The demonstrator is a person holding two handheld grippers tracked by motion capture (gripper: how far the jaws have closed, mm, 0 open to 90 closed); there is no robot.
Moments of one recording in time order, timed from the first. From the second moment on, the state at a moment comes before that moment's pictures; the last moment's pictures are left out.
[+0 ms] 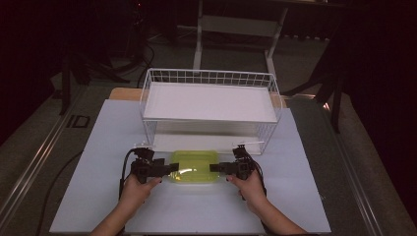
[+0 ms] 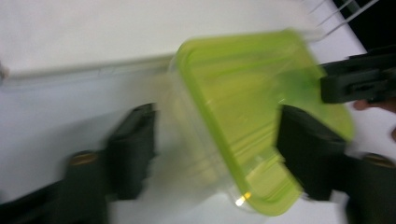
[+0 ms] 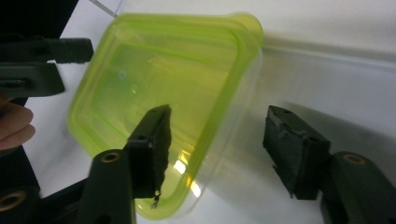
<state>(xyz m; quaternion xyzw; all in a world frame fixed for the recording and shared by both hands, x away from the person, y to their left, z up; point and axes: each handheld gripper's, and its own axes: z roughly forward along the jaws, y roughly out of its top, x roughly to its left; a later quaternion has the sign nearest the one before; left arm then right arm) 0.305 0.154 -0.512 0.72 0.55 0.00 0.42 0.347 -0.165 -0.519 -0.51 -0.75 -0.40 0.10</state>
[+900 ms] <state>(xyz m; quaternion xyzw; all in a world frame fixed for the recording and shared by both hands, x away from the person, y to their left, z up) 0.295 0.151 -0.513 0.71 0.56 -0.01 0.43 0.330 -0.166 -0.511 -0.52 -0.74 -0.41 0.08</state>
